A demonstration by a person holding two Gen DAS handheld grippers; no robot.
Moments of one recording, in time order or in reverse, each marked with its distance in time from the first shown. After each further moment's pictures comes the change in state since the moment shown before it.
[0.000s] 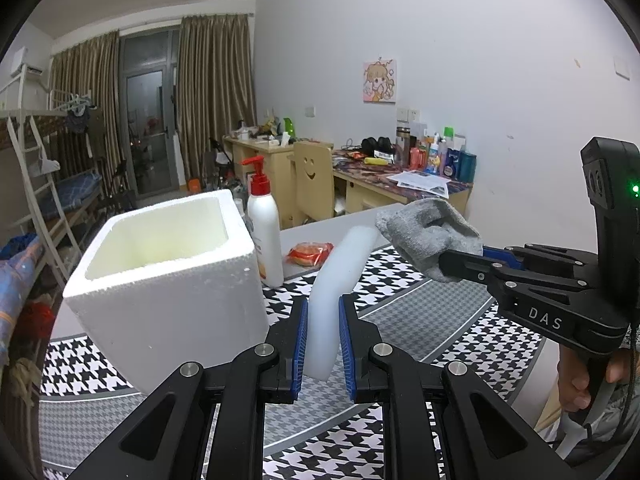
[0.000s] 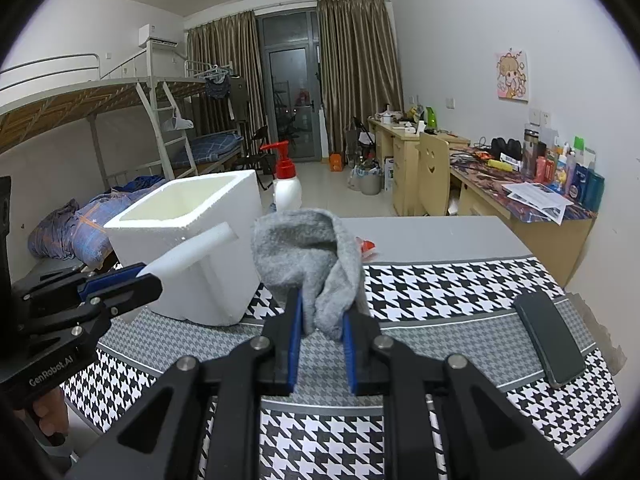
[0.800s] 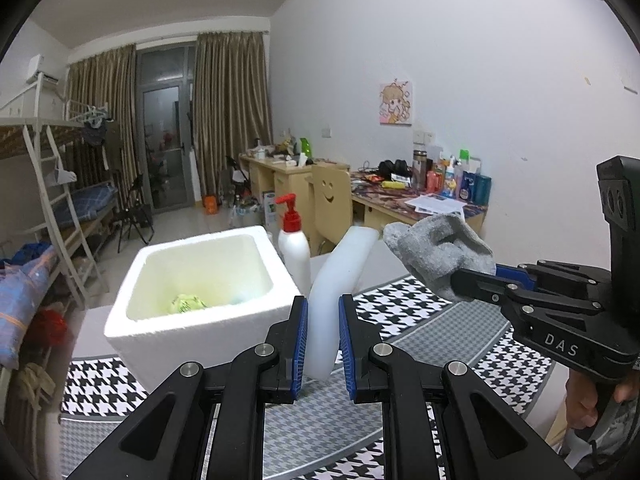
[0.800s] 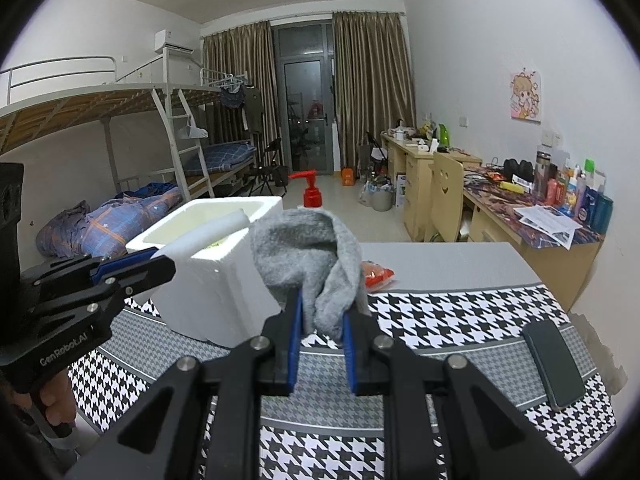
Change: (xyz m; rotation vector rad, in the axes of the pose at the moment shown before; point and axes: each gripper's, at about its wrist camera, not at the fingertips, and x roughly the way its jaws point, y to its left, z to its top) left arm -0.018 0.024 0.022 -0.012 -0.077 0.056; right arm -0.006 0.021 0.024 -0.037 -0.048 0.033
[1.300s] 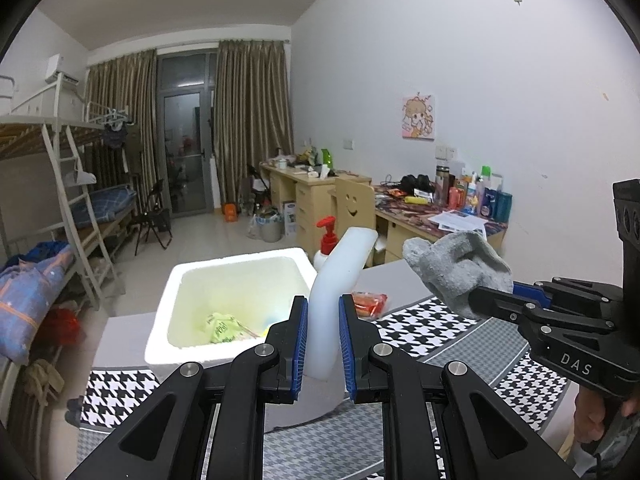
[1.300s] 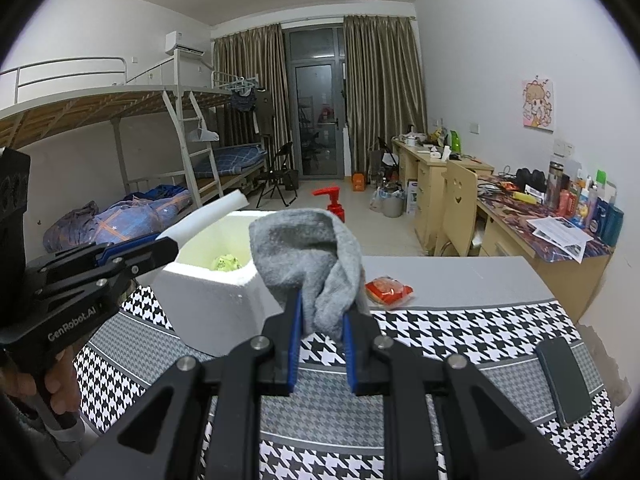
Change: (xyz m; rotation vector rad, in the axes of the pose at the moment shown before) left arm -0.002 0.030 0.016 -0.034 -0.036 0.063; right arm 0.008 0.017 0.017 -0.018 -0.013 0.033
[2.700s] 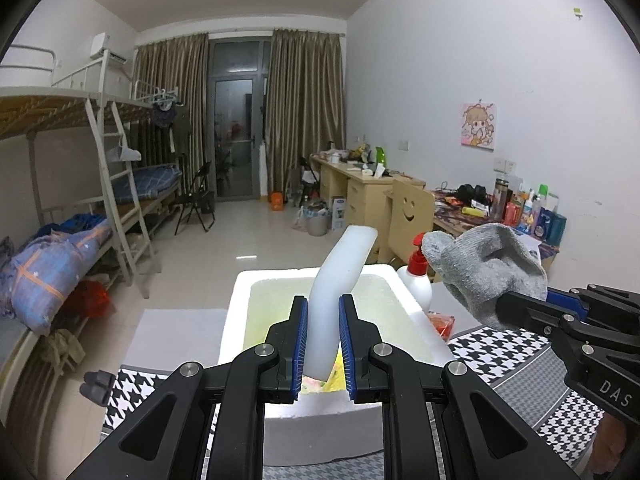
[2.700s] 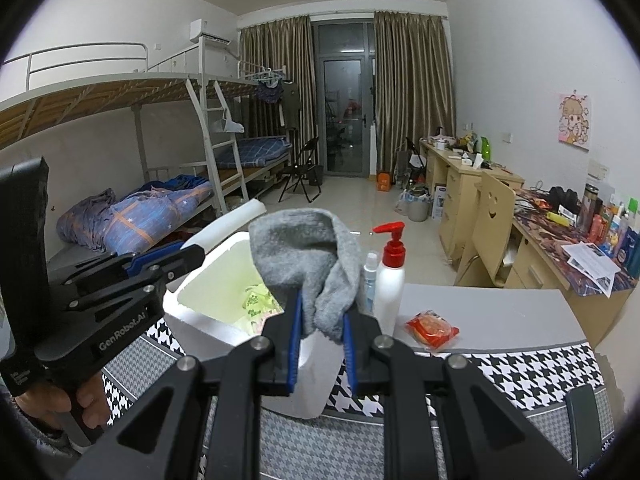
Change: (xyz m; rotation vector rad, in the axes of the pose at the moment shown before) left arm 0.044 0.053 0.014 -0.110 0.022 0.166; right arm 0.048 0.039 0.040 -0.064 0.027 0.076
